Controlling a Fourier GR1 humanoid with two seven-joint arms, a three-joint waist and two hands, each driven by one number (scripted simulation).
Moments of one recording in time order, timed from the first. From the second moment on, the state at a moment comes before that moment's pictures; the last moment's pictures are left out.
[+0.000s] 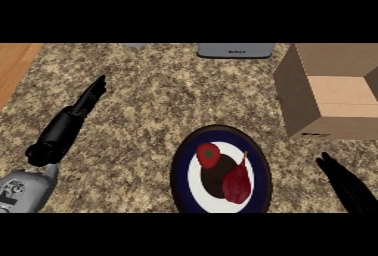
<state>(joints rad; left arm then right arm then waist) -0.24 0.49 -0.24 -1.50 0.11 0.01 -0.12 0.39 -0.69 0.34 -2.32 0.57 -0.07 0.48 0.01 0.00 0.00</state>
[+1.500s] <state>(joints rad) -0.20 0.39 -0.11 -1.56 0.01 -0.10 -0.07 -0.03 -0.22 0.64 -1.99 0.90 0.23 0.96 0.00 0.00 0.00</state>
